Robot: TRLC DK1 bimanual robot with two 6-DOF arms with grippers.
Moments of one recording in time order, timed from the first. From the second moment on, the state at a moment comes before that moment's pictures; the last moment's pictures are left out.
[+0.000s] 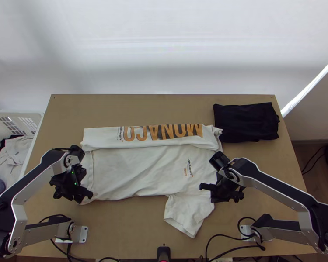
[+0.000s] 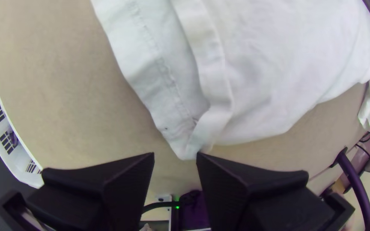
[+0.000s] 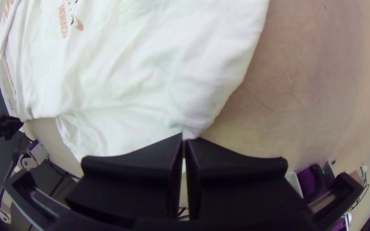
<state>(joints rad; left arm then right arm) -0.08 1.36 0.77 -1.25 -0.10 0.17 0.63 1.36 0.74 -0.96 -0.33 0.77</state>
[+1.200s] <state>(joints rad) 0.01 1.40 0.83 -1.24 -0.03 0.19 0.57 1.33 0.74 -0.96 -0.33 0.75</state>
